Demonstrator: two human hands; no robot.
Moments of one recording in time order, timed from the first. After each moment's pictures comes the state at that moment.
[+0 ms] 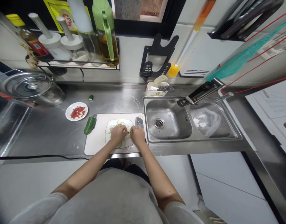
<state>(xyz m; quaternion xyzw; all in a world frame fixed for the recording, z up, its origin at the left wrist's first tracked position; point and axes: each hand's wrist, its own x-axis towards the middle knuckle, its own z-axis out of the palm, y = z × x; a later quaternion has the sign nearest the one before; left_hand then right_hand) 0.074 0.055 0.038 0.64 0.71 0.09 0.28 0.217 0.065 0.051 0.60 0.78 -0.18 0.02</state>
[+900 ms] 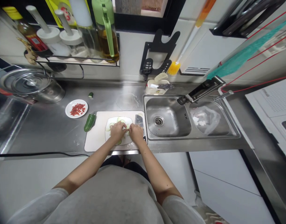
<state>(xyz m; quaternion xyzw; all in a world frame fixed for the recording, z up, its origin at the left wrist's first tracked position) 0.073 0.054 0.038 0.62 0.73 0.08 0.28 0.211 0.064 0.044 0.61 0.77 -0.18 0.02</state>
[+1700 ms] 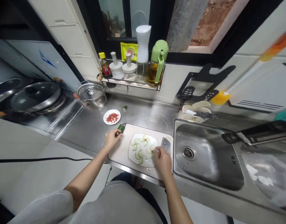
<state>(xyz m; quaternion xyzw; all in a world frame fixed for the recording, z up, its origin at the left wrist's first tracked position) -0.083 0.027 0.055 0.47 0.83 0.23 0.18 0.227 0.063 0.053 0.59 0.74 -0.25 -0.19</state>
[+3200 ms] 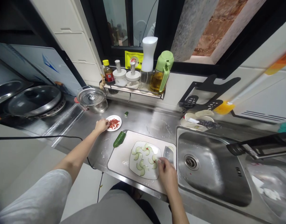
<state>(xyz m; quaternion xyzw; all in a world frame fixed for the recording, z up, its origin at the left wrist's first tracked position) -0.237 0.110 0.049 0.51 0.85 0.02 0.14 0.228 0.062 0.068 0.61 0.73 -0.25 -0.20</state>
